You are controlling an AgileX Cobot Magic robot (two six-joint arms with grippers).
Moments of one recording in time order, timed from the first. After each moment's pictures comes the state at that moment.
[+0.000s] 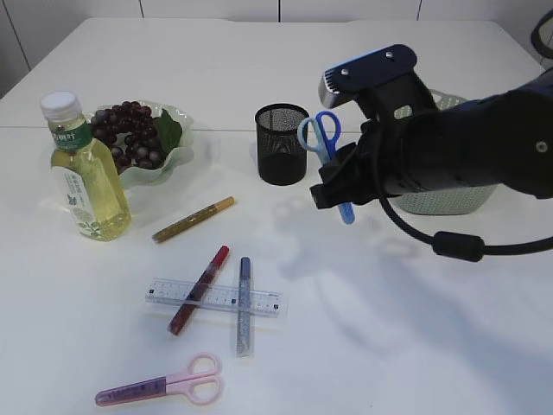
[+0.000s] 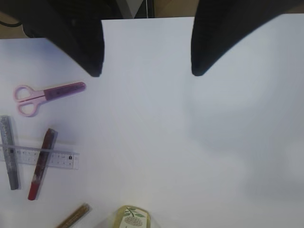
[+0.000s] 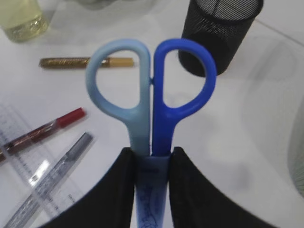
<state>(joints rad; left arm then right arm) -0.08 0.94 -1.06 -0.03 1.25 -0.07 0.51 1.59 -0.95 -0.04 0.13 -0.06</state>
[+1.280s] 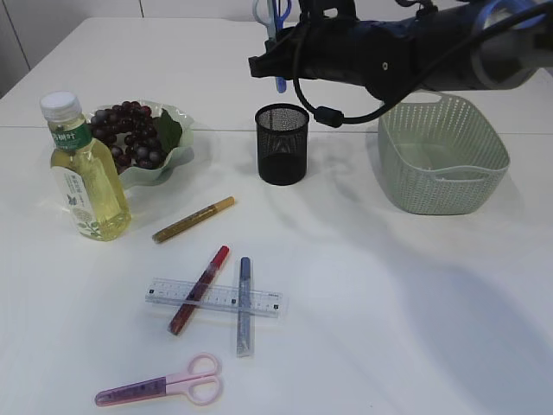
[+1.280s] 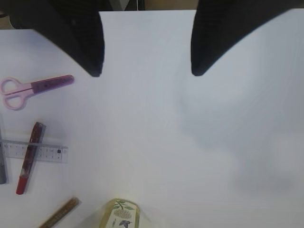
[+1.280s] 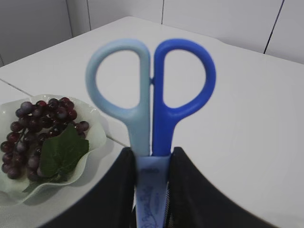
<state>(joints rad) -0.08 0.94 -1.06 0.01 1.23 -0.07 0.42 2.04 -1.55 -0.04 -0.13 -0.06</state>
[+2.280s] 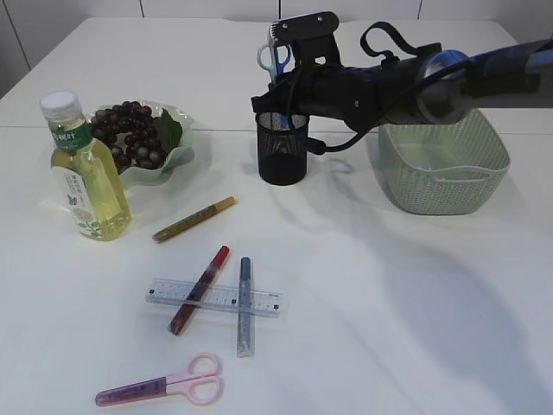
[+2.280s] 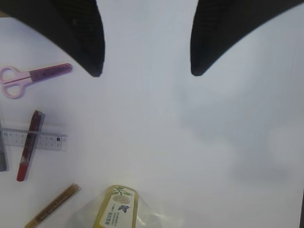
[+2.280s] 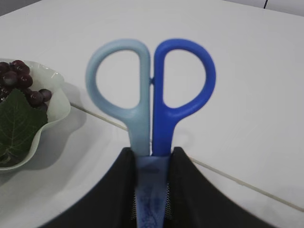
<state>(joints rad) -0.08 0.94 -1.06 0.02 1.19 -0.07 0.39 2.28 -1.73 -0.01 -0.10 -0.06</state>
